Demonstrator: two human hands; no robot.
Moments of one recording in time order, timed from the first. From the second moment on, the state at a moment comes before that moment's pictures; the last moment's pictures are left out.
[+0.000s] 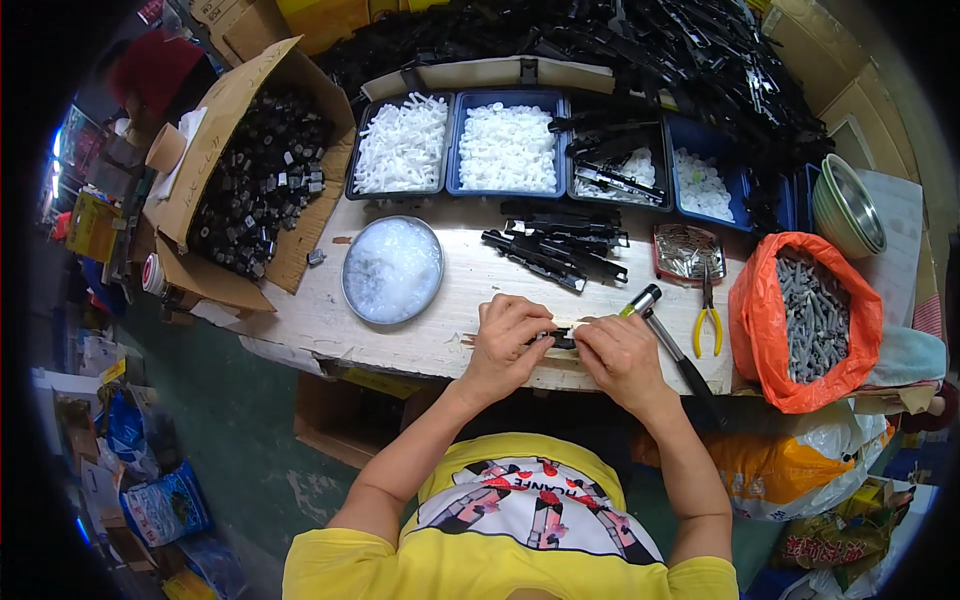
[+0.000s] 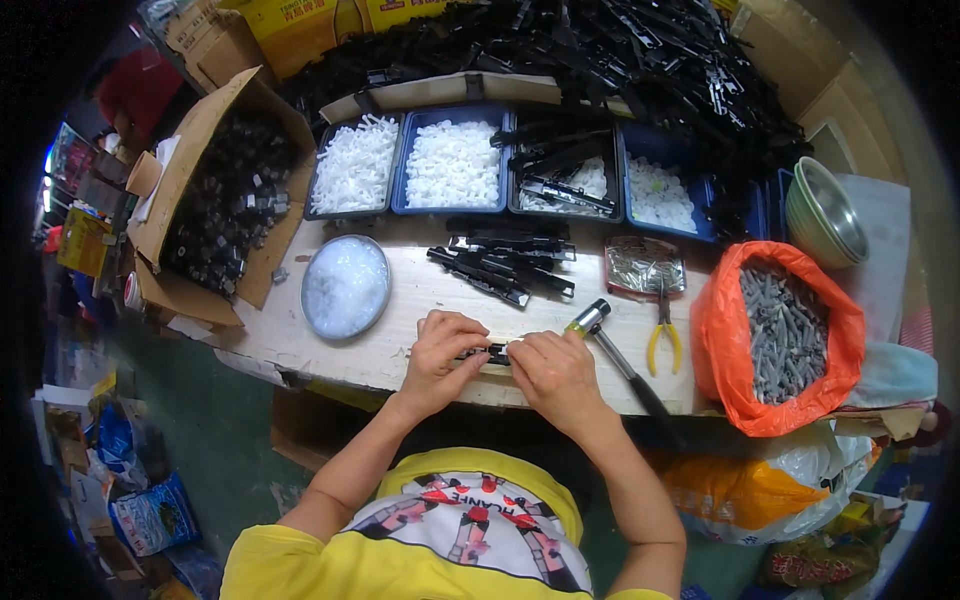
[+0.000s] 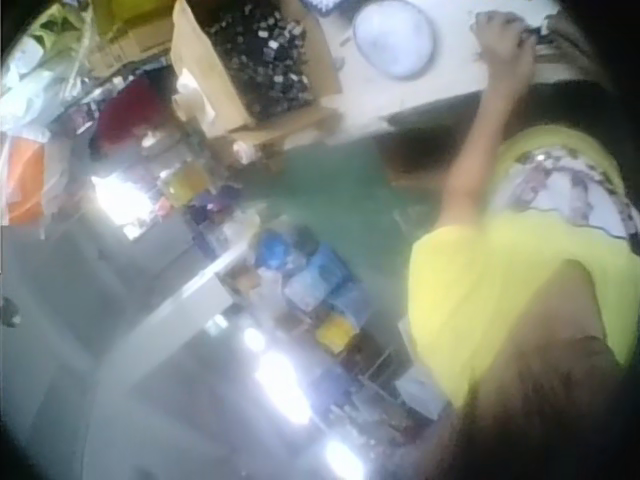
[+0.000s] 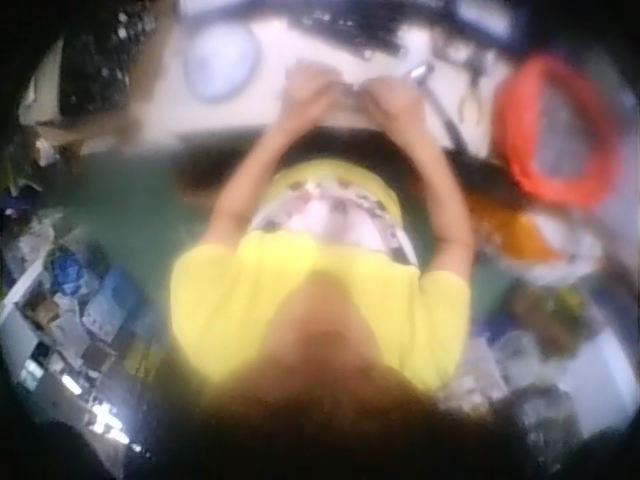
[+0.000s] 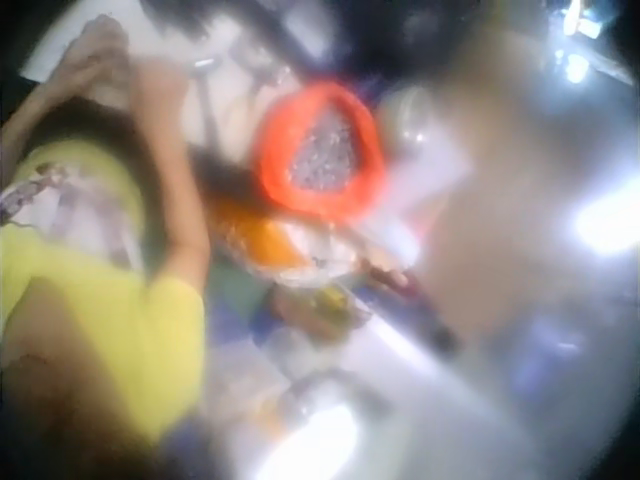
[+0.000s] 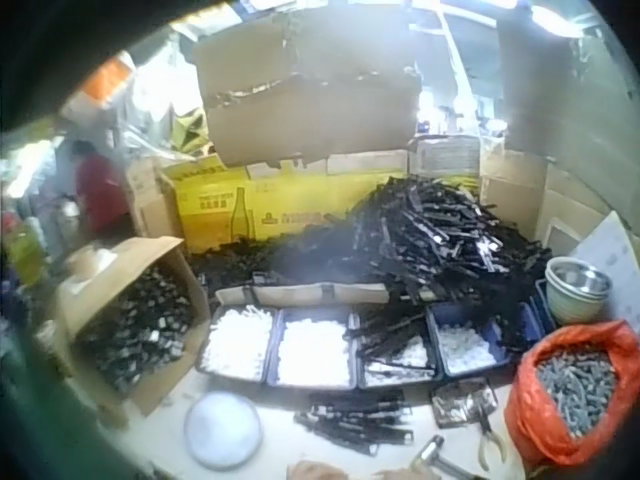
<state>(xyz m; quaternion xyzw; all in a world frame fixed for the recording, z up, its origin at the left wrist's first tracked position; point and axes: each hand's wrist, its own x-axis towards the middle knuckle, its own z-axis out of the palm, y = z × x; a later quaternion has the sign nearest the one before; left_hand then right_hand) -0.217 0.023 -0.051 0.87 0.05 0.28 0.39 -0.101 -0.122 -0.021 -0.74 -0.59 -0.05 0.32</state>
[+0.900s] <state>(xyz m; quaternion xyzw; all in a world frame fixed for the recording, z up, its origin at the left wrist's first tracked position) -0.217 0.021 -0.063 0.88 0.07 0.25 0.40 -0.095 -0.102 -0.024 -0.73 -0.64 0.06 0.21</state>
